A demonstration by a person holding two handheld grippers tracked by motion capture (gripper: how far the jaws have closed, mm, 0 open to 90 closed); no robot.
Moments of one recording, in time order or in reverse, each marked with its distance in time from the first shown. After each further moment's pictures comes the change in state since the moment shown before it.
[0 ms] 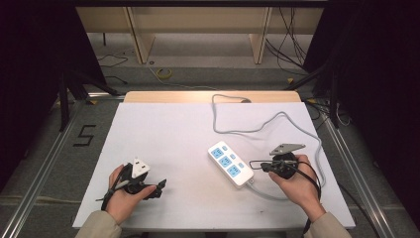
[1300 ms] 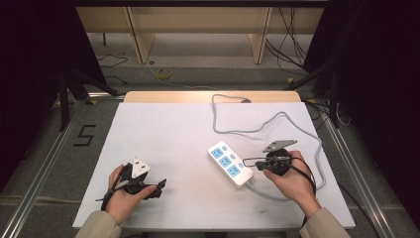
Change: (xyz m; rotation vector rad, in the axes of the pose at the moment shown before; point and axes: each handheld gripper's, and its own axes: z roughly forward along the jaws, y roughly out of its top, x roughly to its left) left arm 0.000 0.000 -0.001 -0.001 0.002 0.003; right arm 0.007 0.016 0.006 0.039 0.027 -0.029
